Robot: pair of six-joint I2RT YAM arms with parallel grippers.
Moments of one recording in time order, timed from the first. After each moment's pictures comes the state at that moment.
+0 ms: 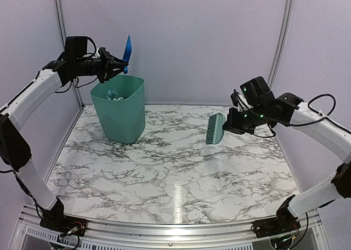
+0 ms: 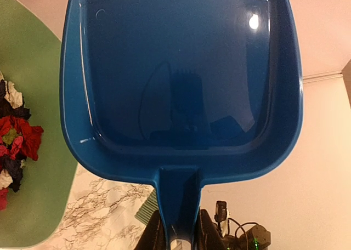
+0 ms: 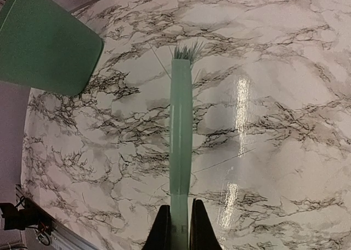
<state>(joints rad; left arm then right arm) -0.29 1.66 1.77 -0.44 0.57 -1.05 0.61 1.33 1.28 -0.78 -0.02 0.63</state>
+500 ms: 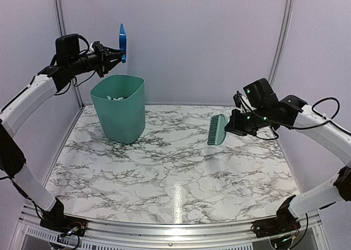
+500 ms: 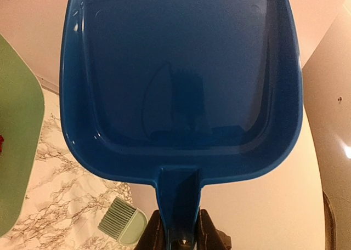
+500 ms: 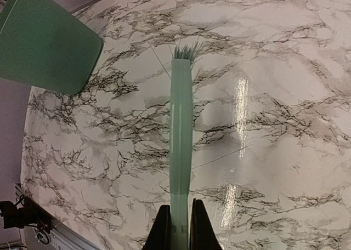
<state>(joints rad) -0.29 1.57 1.64 -0.15 0.59 -1.26 0.61 1.28 1.24 -0.78 -0.02 0.63</state>
